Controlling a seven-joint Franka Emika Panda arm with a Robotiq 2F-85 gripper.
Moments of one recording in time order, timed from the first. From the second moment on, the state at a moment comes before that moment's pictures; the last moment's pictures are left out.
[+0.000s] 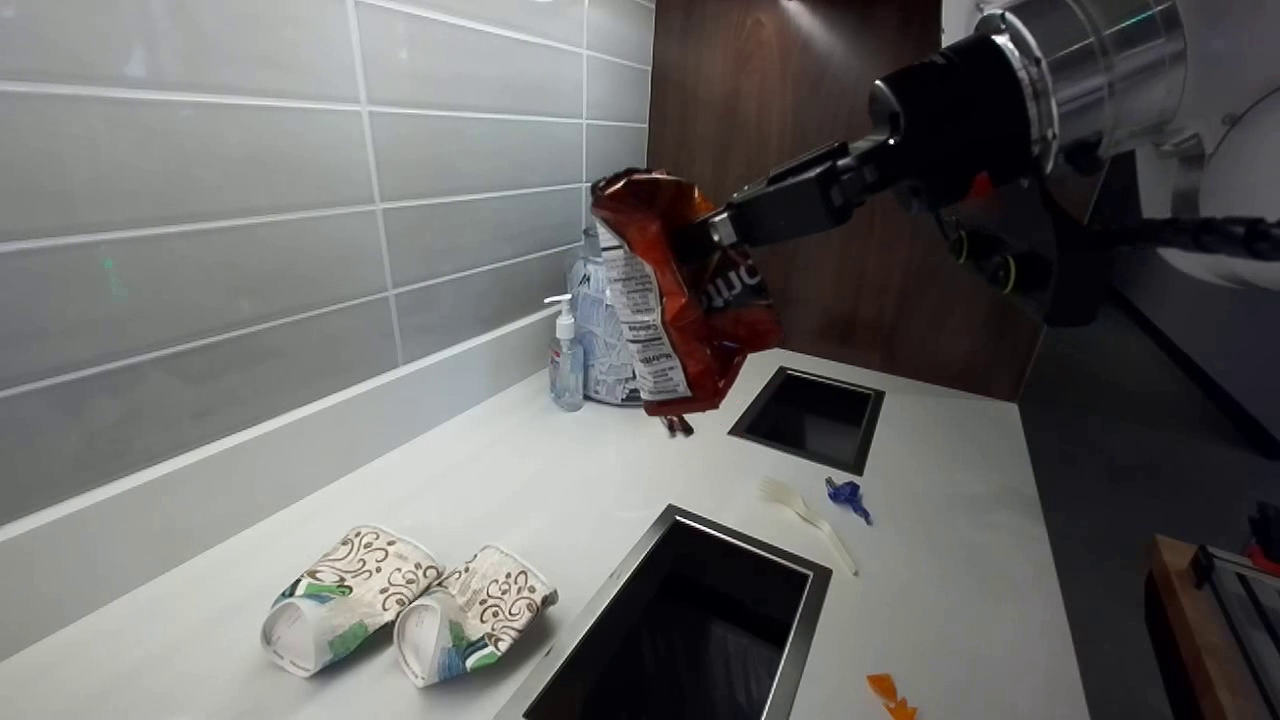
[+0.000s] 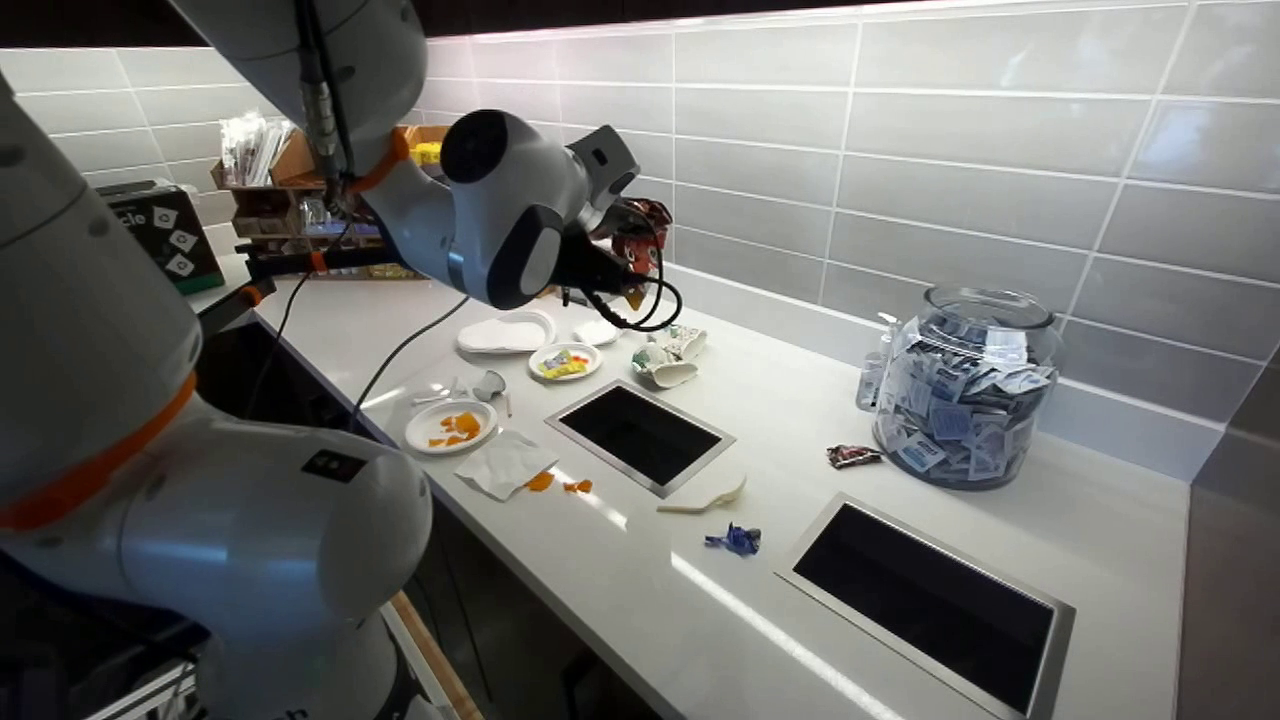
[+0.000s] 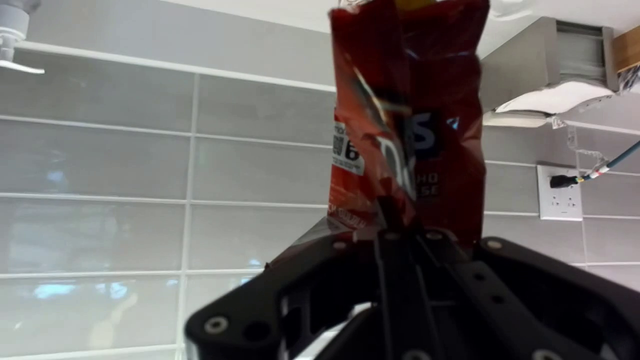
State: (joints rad) arm 0.63 -0.27 -0.19 -2.75 0.20 3.61 -0.22
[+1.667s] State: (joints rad) arm 0.69 -0.27 -0.34 -2.74 0.15 3.44 -0.16
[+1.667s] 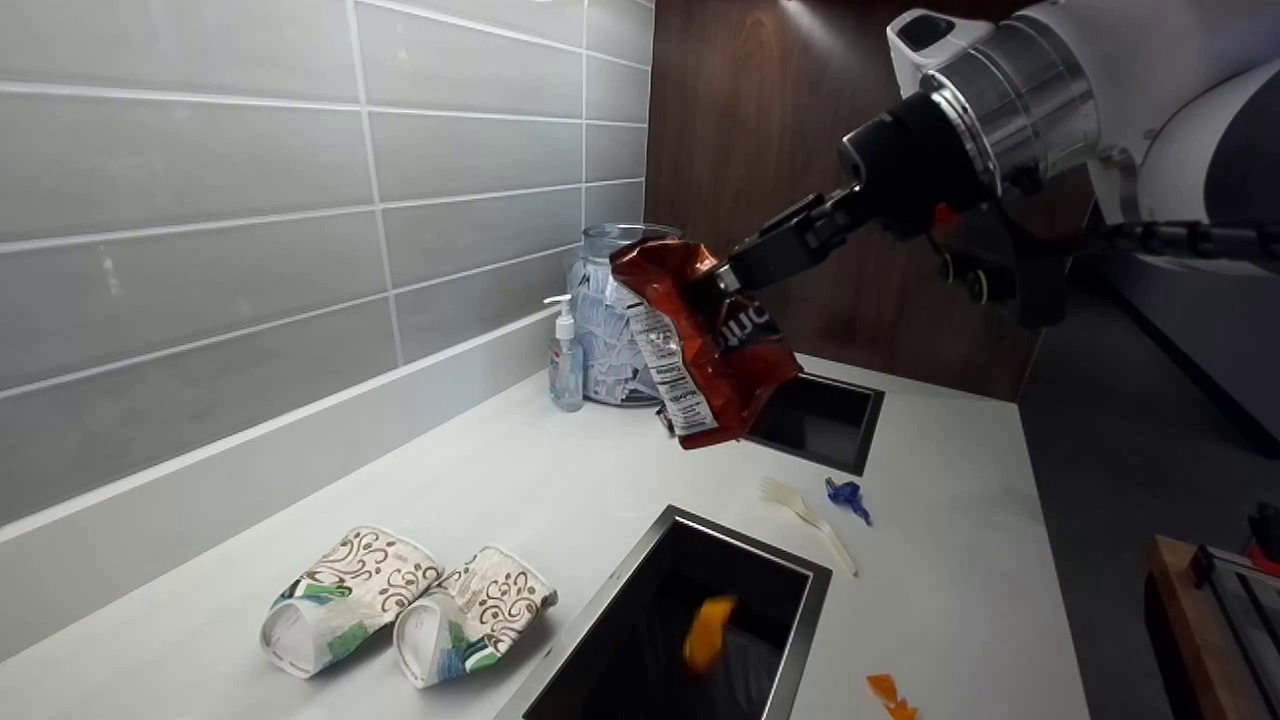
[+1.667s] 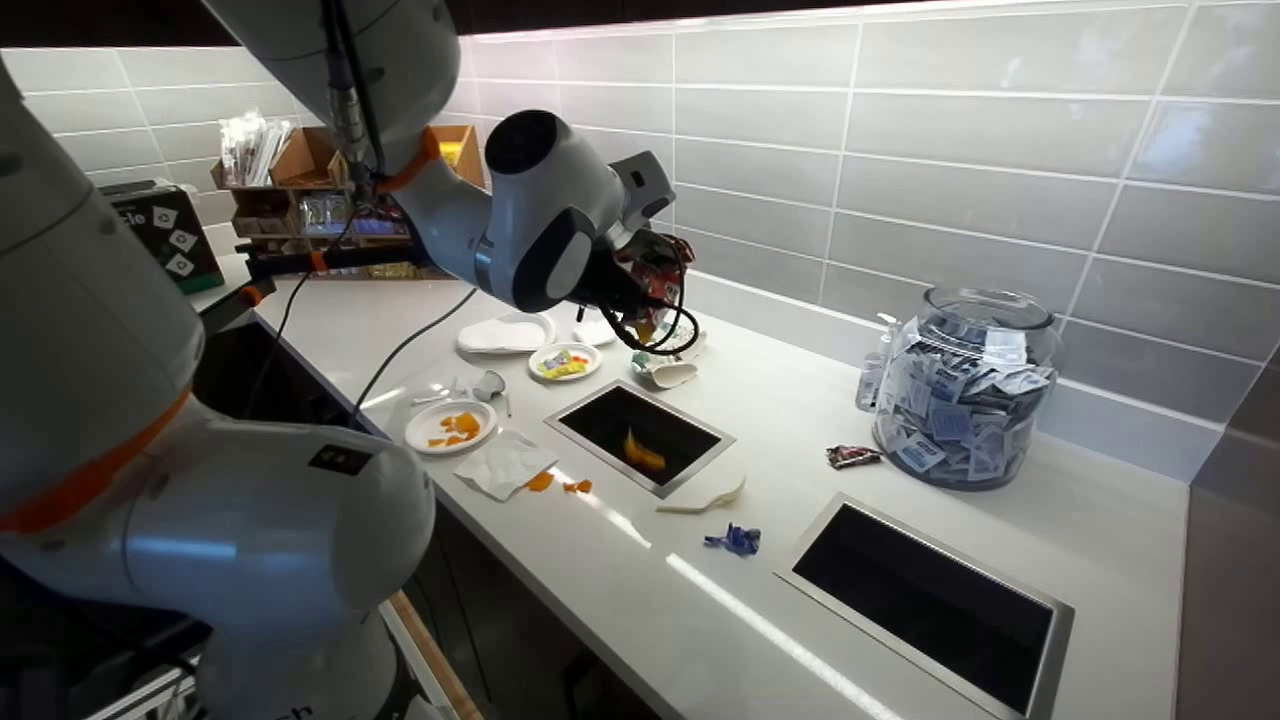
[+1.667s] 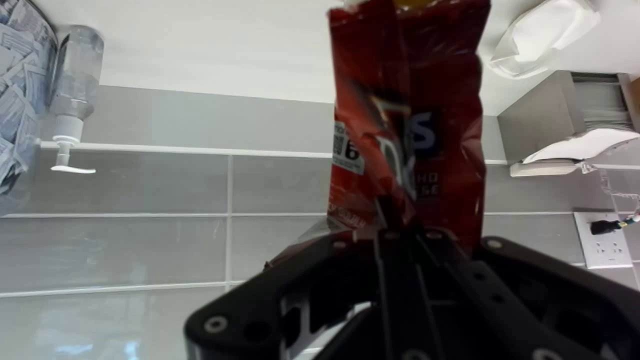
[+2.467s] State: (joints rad) arm 0.72 -0.29 -0.35 -2.74 0.13 3.44 -0.18
